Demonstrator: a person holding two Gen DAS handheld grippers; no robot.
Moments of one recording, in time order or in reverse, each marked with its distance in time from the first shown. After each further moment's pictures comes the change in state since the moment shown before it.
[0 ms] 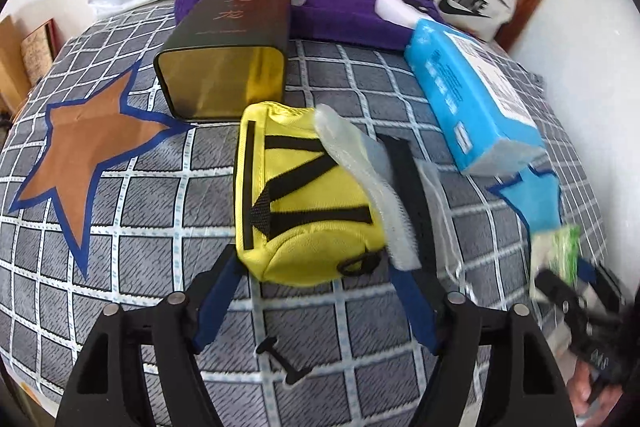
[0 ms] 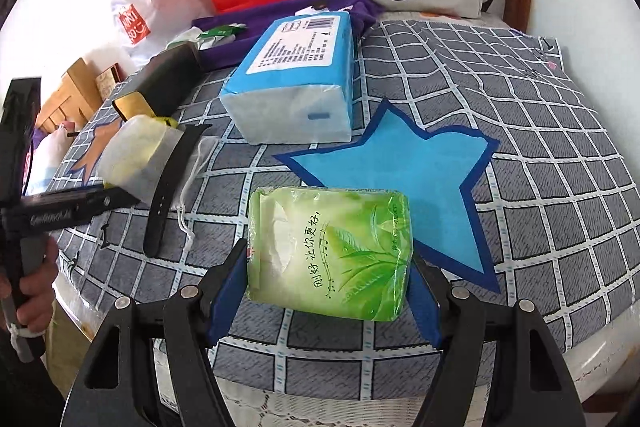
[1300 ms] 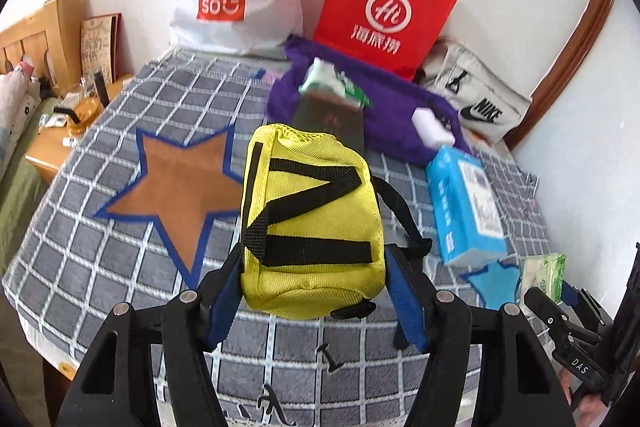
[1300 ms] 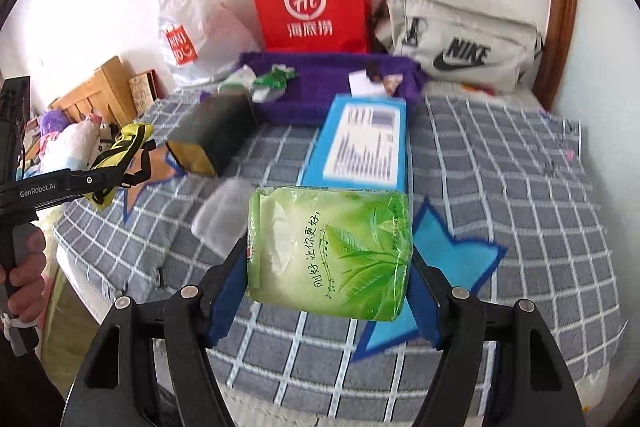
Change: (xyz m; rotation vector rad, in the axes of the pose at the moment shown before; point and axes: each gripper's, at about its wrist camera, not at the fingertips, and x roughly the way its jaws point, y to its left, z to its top) left arm -0.097 0.061 0.024 -0.187 -0.193 -0.030; right arm -0.051 0.046 0.065 -0.142 -0.087 0.043
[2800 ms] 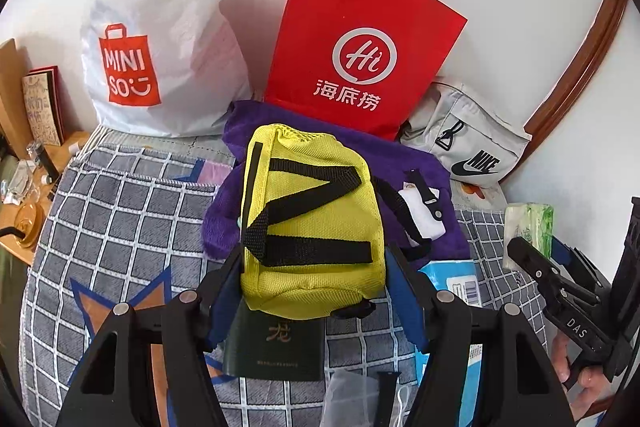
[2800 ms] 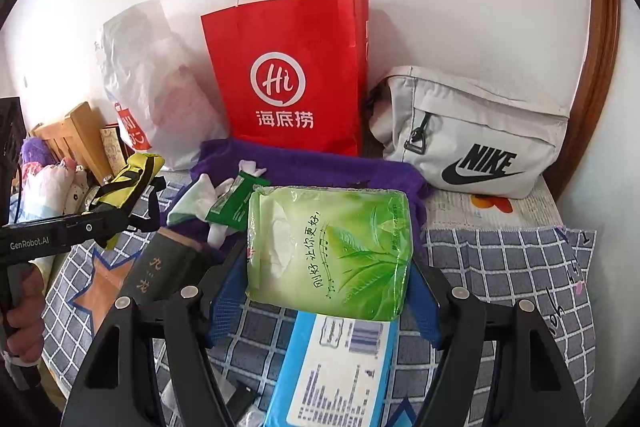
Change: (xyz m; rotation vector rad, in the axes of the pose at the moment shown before) left arm 0.073 -0.040 0.147 0.068 0.004 -0.064; right arm 0.075 -0.013 0.174 -0.016 -0.095 -0.045
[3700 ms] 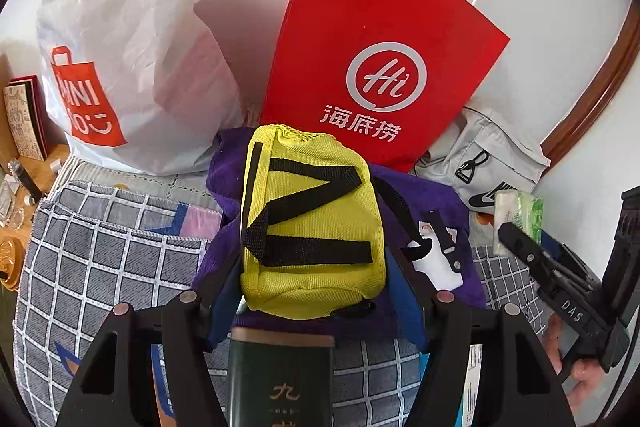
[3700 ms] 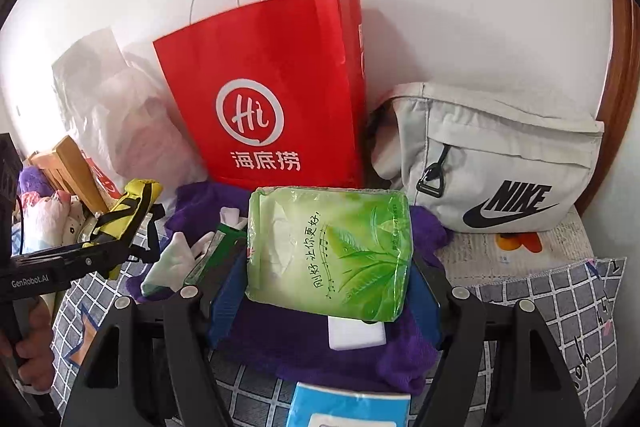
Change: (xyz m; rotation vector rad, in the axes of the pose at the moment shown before) left arm 0.059 0.008 0.053 -0.023 0.012 -0.009; right arm 0.080 -0.019 0.061 0.063 -0.006 0.032
